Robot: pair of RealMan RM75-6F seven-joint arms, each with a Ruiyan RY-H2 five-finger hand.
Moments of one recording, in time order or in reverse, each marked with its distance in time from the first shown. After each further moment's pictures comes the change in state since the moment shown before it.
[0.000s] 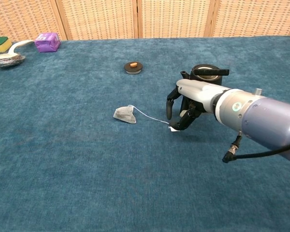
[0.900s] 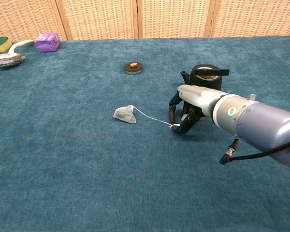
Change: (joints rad) left arm 0.004 -0.004 0.005 0.016 0.000 0.010 -0.014; right arm 0.010 -0.030 -0.001 0.065 0.032 -0.013 -0.004
